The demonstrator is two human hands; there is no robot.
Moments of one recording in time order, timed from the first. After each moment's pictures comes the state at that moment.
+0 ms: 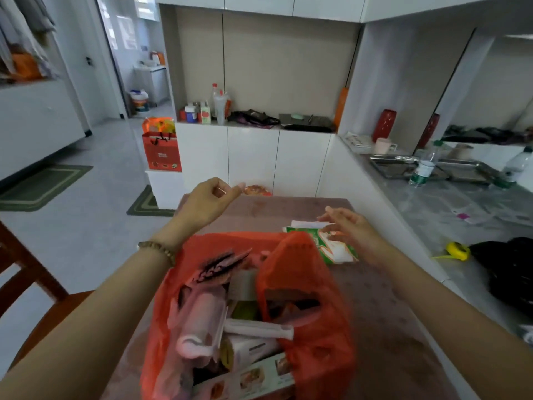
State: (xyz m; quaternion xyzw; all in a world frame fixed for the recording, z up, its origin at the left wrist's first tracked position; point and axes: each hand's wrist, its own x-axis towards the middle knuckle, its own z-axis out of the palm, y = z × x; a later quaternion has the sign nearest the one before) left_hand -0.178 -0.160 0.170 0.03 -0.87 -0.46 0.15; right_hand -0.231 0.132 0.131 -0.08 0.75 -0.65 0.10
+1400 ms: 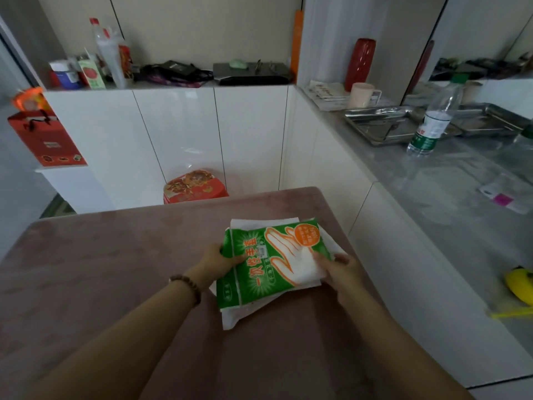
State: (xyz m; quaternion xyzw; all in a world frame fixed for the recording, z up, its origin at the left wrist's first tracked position) left_hand -0.548 0.005 -0.090 0.18 -0.79 -0.55 -0.21; right_hand -0.536 0.244 -0.122 0.33 0.65 -0.68 0.01
